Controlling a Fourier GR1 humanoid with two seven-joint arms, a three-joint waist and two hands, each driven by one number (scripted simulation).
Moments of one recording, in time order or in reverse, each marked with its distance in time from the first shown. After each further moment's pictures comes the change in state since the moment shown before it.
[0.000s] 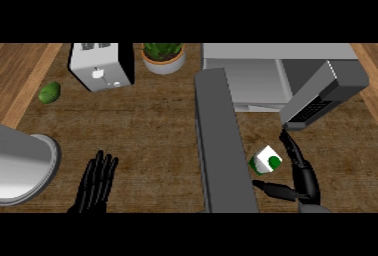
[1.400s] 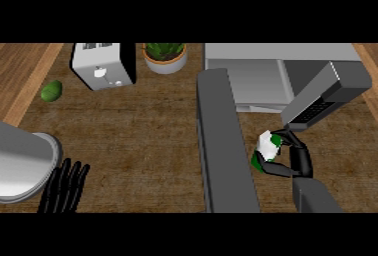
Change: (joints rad) left arm 0.083 0.086 0.150 -0.032 0.113 -0.146 -0.044; right arm -0.337 -0.055 -0.155 0.525 -0.004 -0.123 -0.178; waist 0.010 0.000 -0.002
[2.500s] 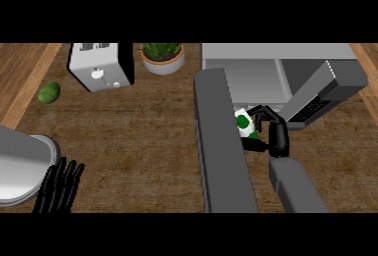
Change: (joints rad) left arm -0.012 -0.026 0.085 0.080 0.020 -0.081 -0.013; right arm -0.013 0.120 0.158 -0.352 -0.025 -0.181 0.243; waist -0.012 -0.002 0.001
